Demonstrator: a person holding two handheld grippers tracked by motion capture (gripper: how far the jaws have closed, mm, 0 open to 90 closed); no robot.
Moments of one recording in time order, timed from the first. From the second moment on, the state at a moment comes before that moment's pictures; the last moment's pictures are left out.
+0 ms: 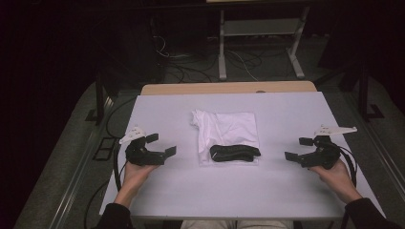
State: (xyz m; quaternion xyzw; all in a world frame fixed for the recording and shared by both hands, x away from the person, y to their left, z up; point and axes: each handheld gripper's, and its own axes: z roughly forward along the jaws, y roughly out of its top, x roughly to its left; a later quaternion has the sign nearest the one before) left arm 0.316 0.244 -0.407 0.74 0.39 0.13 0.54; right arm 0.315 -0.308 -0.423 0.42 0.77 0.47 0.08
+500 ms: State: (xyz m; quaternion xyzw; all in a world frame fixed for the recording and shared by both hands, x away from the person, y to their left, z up) left arm 0.295 0.249 -0.416 0.74 0.39 0.13 0.54; right arm 0.286 -0.323 -0.436 0.42 0.78 0.45 0.11
